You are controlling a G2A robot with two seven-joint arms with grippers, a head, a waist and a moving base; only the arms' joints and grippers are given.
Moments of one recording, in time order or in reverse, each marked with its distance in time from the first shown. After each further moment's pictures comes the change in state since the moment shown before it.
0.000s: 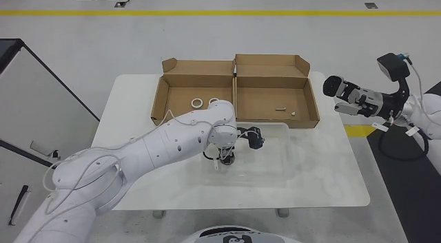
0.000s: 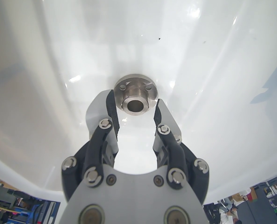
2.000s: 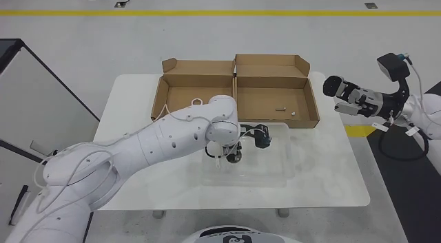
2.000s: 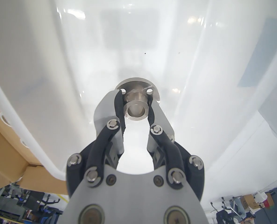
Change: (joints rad) left arm -0.064 0.043 0.000 -0.141 -0.073 -0.007 0.007; right arm 0.000 0.000 0.000 0.000 0.000 0.000 0.000
